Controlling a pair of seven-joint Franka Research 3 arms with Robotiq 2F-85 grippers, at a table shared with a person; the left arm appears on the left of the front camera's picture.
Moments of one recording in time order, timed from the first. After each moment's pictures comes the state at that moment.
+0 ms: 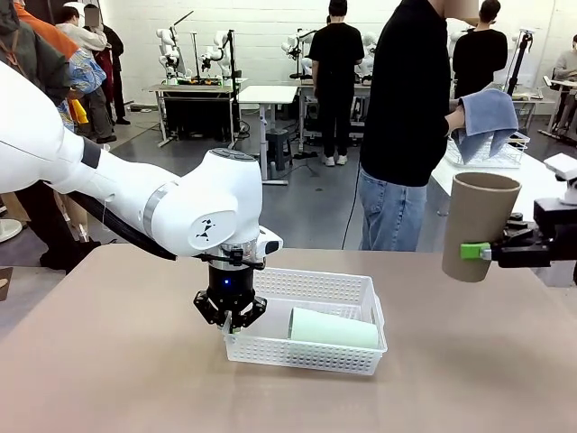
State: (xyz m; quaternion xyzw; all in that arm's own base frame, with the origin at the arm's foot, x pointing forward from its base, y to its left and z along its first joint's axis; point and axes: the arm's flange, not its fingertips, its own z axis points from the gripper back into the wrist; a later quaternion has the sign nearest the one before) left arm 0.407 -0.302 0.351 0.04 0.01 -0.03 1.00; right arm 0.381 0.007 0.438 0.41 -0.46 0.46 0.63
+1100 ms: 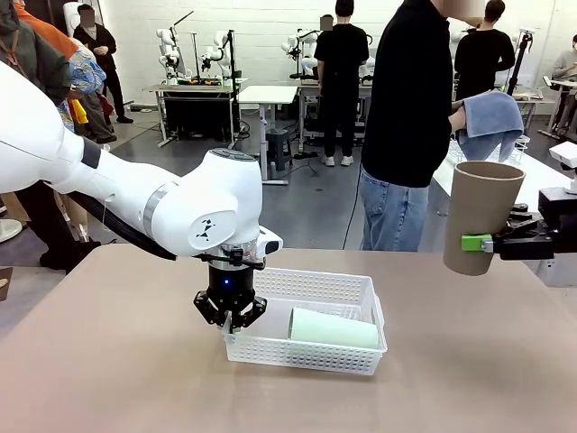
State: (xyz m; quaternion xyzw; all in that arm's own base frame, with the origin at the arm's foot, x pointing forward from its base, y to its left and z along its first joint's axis) left arm 0.407 -0.302 0.351 0.04 0.01 -0.03 1.00; right arm 0.373 0.016 0.455 0.39 -0.46 0.47 0.64
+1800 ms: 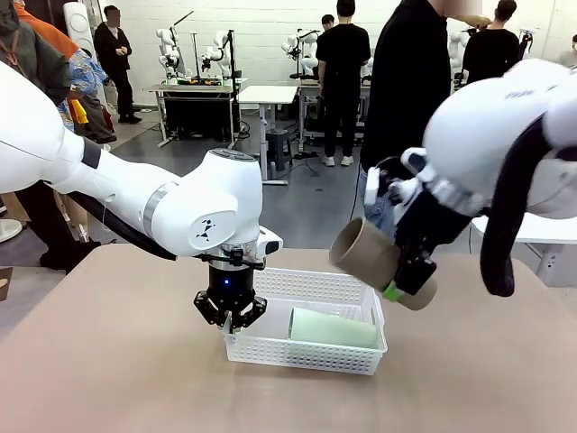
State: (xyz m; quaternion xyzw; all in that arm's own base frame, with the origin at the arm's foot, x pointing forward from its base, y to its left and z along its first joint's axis) left arm 0.407 -0.302 0.351 0.04 0.01 -0.03 1.00; right arm 0.377 0.219 0.470 0.08 -0.13 0.64 0.75
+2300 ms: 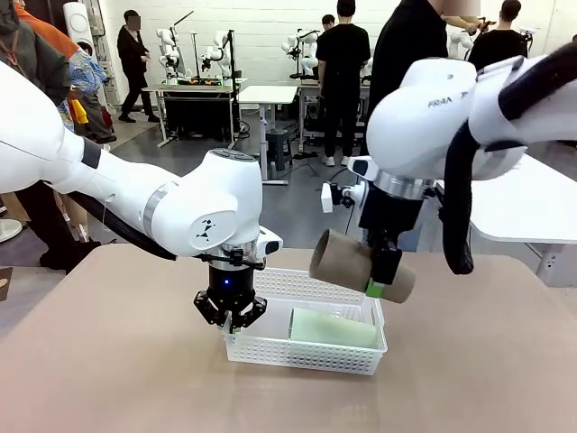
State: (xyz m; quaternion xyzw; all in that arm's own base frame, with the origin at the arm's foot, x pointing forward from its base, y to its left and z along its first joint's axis) left arm 0.407 -0.302 0.351 0.04 0.01 -0.03 1.00; right arm 0.415 0.271 0.475 0.07 -0.04 0.68 0.73
